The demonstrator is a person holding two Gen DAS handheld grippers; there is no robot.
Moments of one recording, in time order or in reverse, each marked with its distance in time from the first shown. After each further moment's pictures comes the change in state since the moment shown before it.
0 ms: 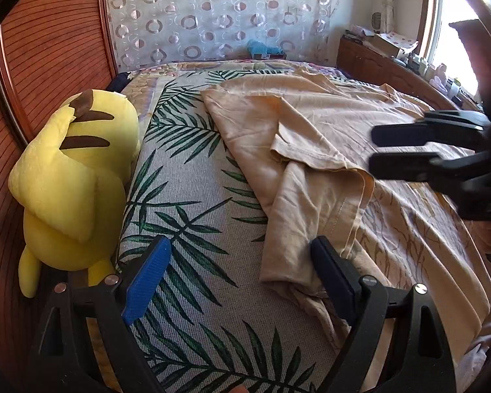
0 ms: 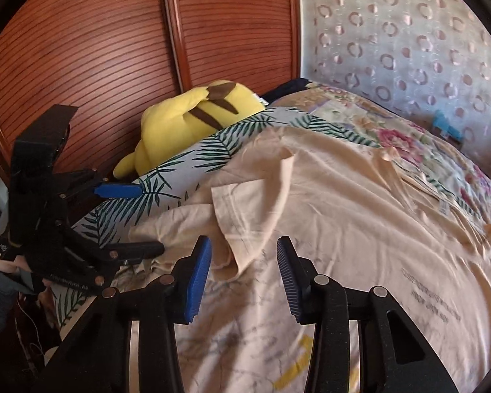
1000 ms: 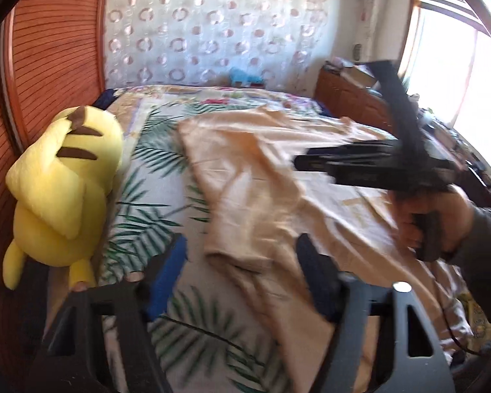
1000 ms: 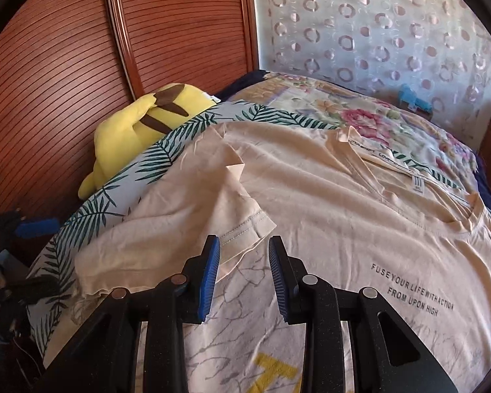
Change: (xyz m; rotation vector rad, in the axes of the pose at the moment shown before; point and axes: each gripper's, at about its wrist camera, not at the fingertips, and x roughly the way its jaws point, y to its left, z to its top) left arm -0.063 -0.027 -0.016 -0.028 -0.125 -0.150; right arm 0.035 -0.059 -0.003 0.150 -0.006 -0.126
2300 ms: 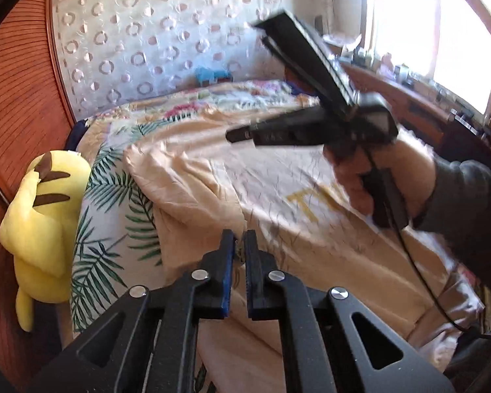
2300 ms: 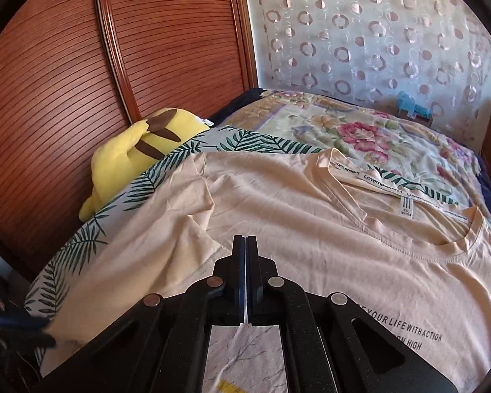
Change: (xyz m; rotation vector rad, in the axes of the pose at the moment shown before) left arm 0.021 -0.067 0.015 0.206 0.057 0.041; right arm -0.005 -0.024 0.006 0.047 -0.092 0.040
